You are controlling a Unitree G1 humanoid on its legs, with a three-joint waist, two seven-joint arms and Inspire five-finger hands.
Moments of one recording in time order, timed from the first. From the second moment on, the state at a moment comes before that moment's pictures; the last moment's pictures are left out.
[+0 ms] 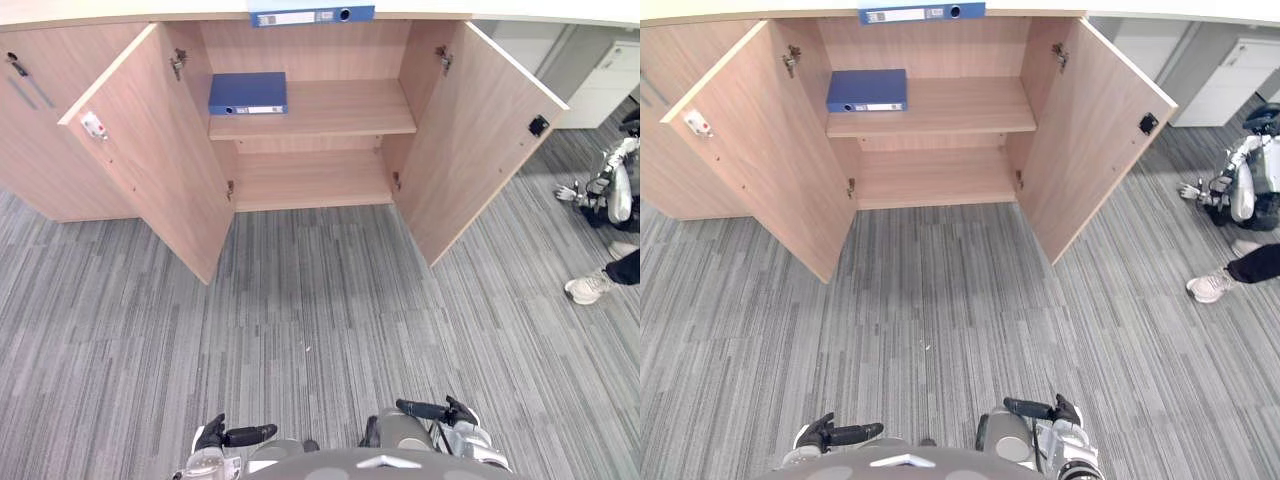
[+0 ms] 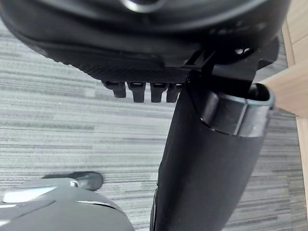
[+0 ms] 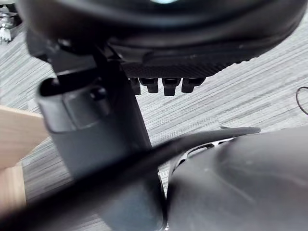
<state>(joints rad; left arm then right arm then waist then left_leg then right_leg) 0.10 0.13 0.14 1.06 -0.03 0.01 0.12 -0.03 -0.03 -0.33 1.07 0.01 0.05 -0.11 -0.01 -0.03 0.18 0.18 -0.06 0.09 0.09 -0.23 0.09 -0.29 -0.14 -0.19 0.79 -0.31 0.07</state>
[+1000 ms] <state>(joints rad) 0.02 0.03 0.28 1.01 -0.03 0.00 0.10 0.04 0.01 -0.33 1.01 0.08 0.06 -0.13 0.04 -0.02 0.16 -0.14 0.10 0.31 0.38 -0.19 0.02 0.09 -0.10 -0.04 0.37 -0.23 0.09</state>
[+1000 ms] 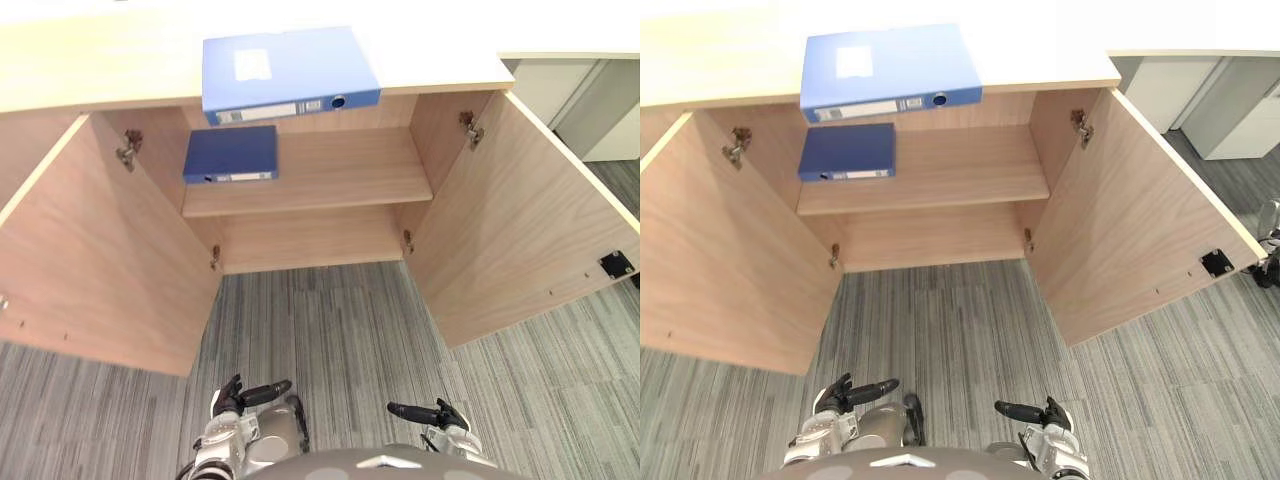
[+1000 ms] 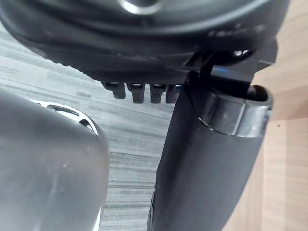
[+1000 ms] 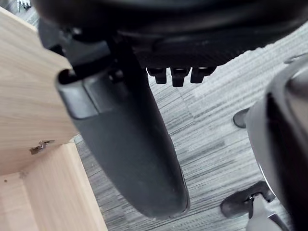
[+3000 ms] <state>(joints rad) 0.31 0.07 0.01 0.01 -0.10 -0.08 0.15 0.10 -0.02 -0.28 0.99 0.06 0.04 -0.14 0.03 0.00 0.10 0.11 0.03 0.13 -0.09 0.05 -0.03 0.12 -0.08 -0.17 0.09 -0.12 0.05</state>
